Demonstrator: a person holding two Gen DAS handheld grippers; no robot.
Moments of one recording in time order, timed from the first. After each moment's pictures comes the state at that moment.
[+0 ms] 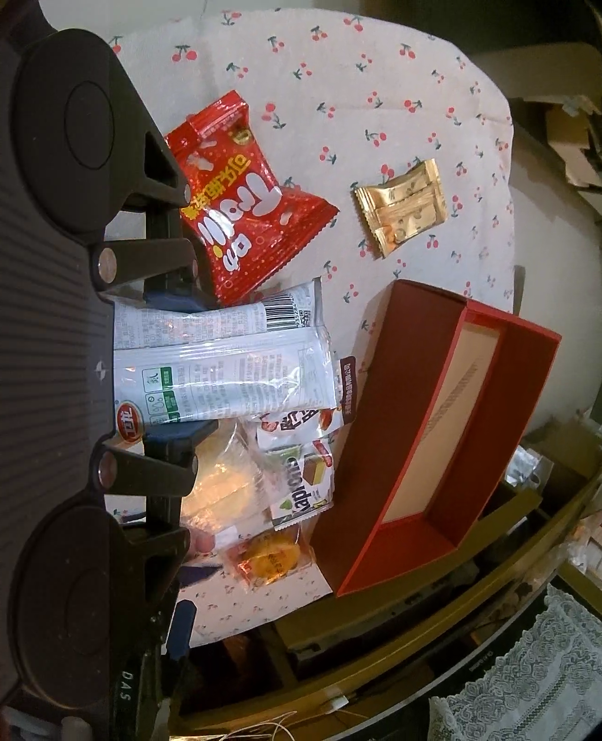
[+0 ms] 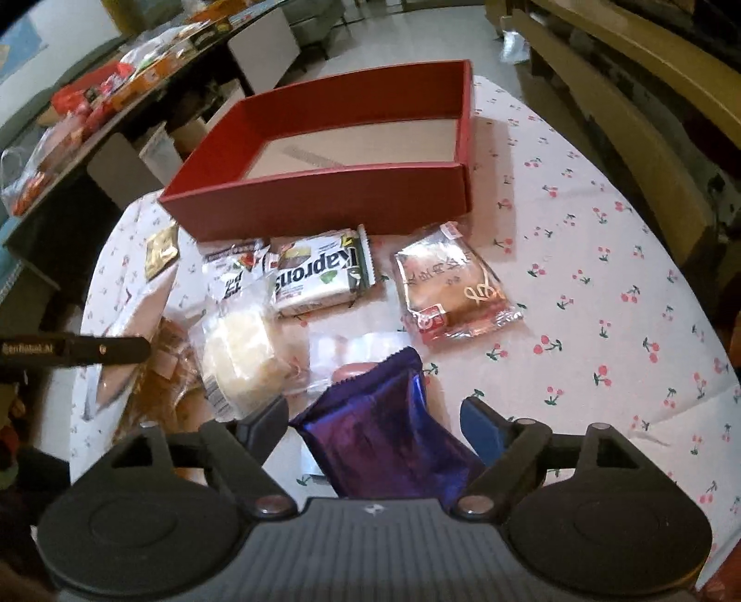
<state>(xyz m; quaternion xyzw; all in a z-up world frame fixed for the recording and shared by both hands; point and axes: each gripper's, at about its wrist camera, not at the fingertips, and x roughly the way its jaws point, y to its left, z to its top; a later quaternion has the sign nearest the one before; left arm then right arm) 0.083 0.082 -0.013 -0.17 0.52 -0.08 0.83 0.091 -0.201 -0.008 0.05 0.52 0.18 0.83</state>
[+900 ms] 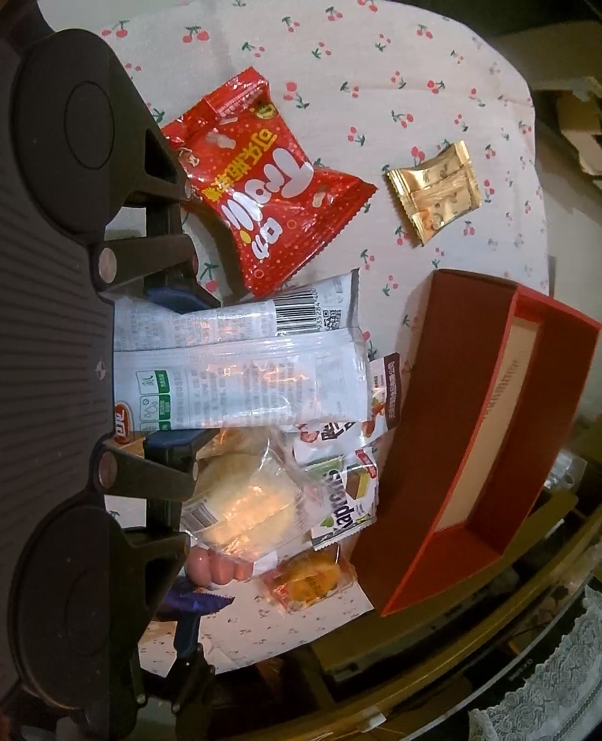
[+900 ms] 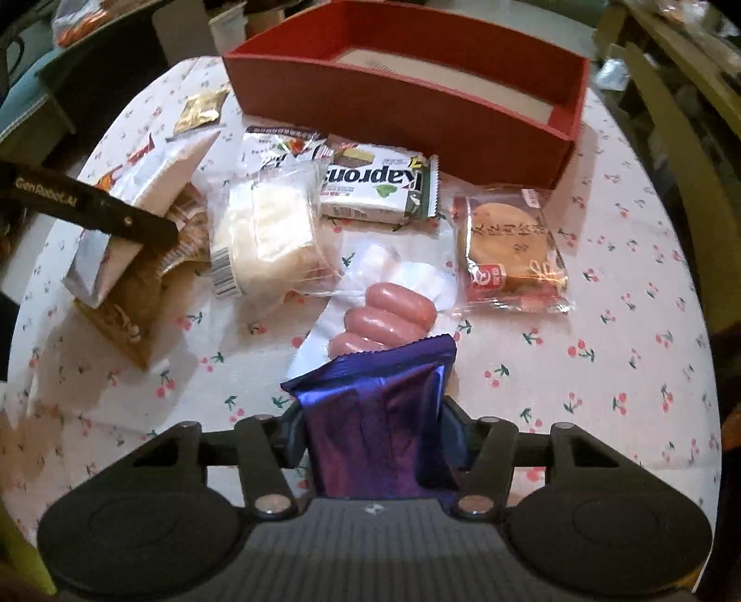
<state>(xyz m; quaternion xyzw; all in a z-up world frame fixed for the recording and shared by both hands) 0.082 0.067 -0.032 -0.13 0.55 -0.08 0.82 0.072 -0.170 -0.030 -0.12 0.54 0.23 0.80</state>
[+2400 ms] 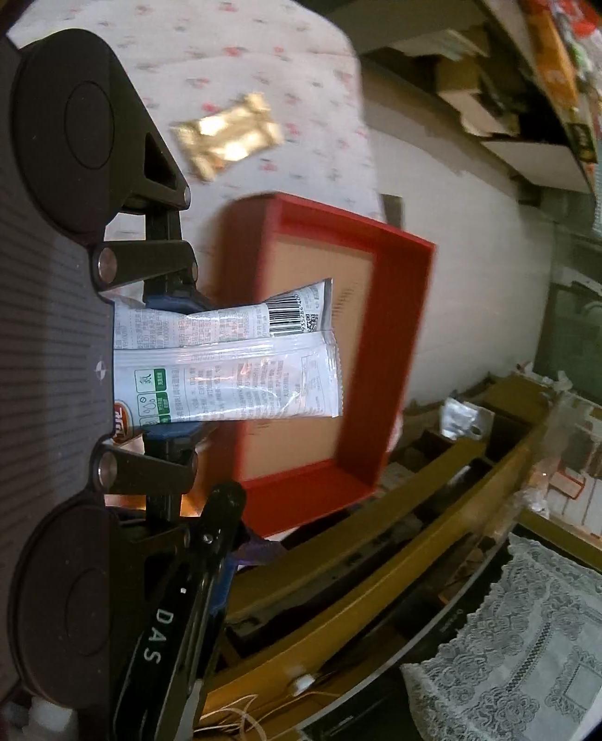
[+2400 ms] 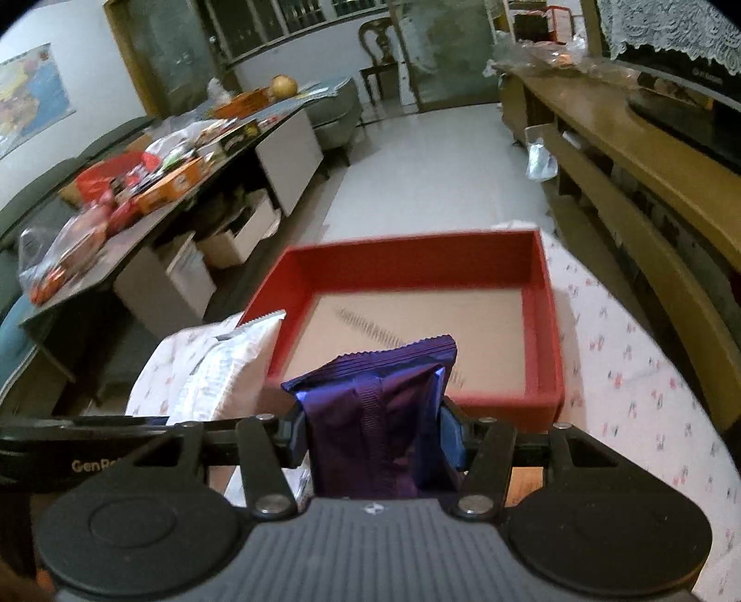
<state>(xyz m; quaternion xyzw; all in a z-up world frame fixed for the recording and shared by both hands) 0.153 0.032 0.038 -0.12 0.44 -0.09 0.88 0.159 -0.145 0.051 0.09 0.40 0.16 0.90</state>
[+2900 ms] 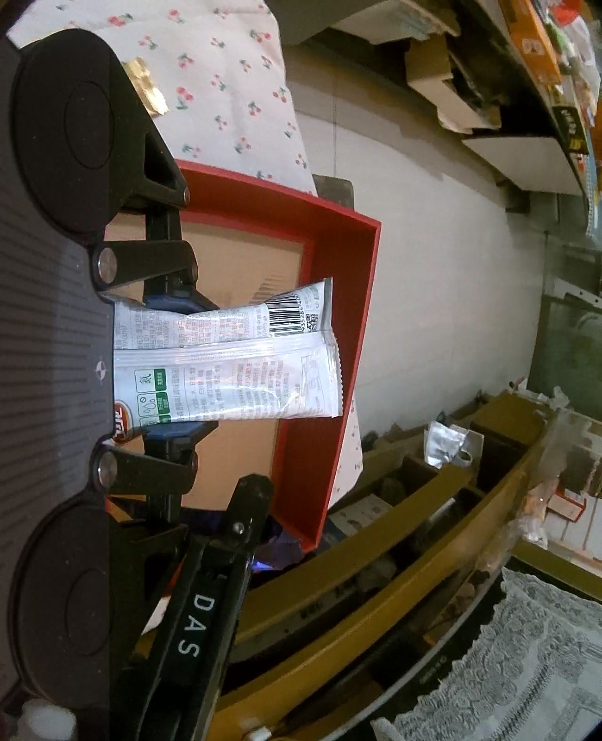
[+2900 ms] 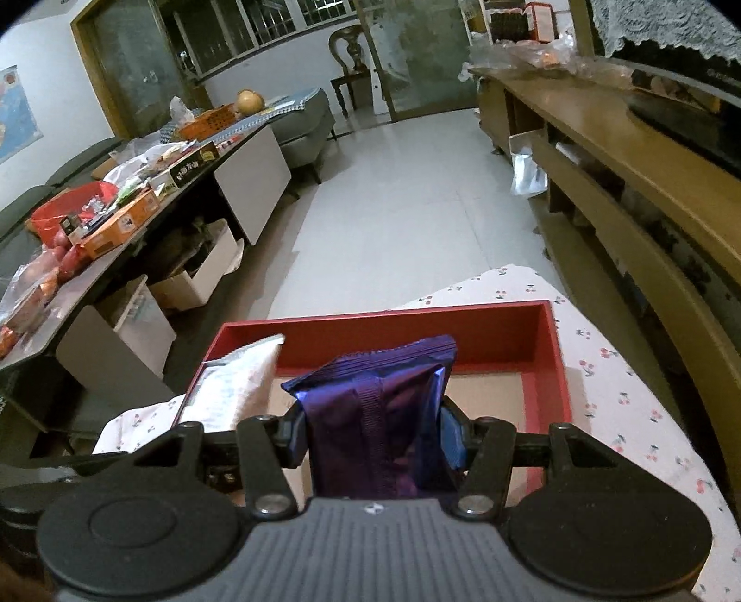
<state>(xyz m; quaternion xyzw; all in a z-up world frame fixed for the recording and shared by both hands) 0.237 0.022 0.016 -0.10 0.44 -0.07 0.89 0.268 -0.138 0.035 0.10 0.40 0.14 0.90</state>
